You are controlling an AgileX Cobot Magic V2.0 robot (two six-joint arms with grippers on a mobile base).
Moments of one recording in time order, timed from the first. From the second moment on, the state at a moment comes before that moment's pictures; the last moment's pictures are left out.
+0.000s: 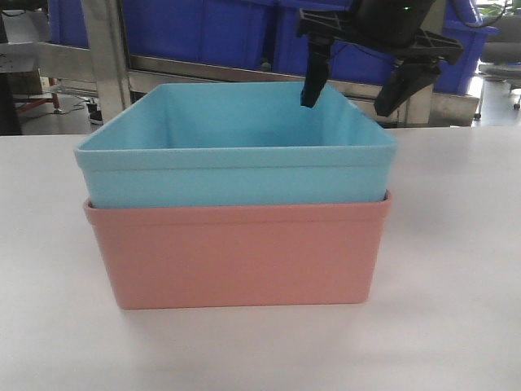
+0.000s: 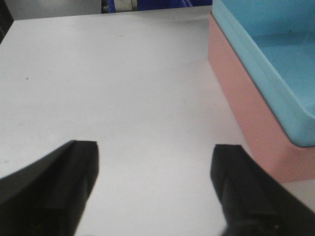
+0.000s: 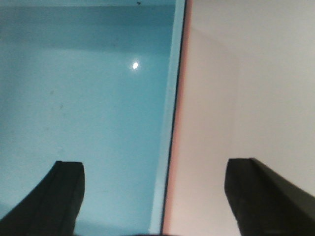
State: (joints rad) left arm -0.26 0.49 -0.42 0.18 0.42 -0.19; right arm 0.36 1.88 -1.61 0.12 0.76 0.24
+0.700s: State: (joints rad) left arm -0.29 1.40 -1.22 -0.06 0.78 -0.19; right arm 0.36 1.88 -1.62 0.06 0.79 0.23
